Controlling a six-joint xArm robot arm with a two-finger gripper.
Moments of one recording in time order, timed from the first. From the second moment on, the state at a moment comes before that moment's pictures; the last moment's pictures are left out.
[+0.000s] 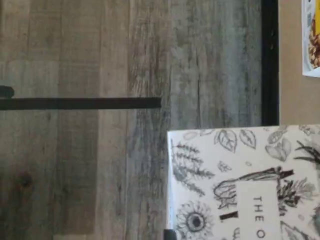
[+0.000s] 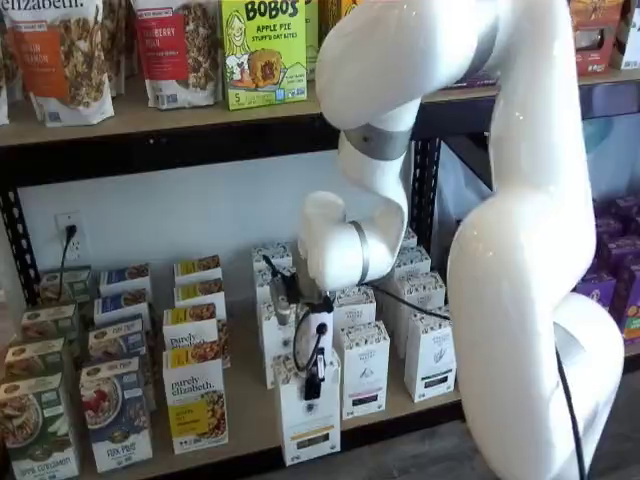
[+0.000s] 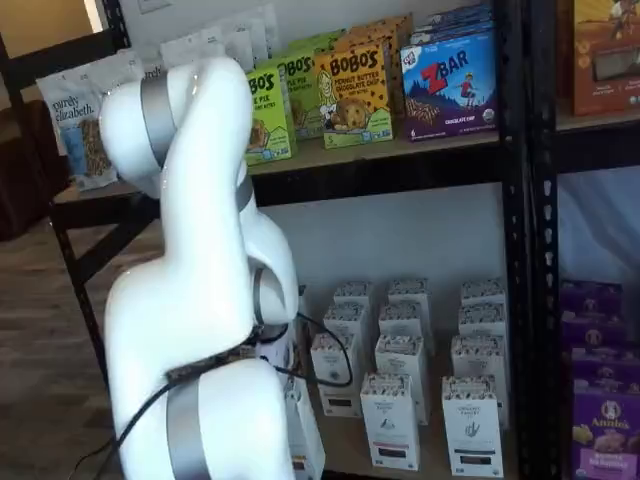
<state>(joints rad) 0.41 0.41 -0.73 0.25 0.27 -1.39</state>
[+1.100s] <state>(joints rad) 0.39 0.02 -0.58 0.17 0.48 -1.32</state>
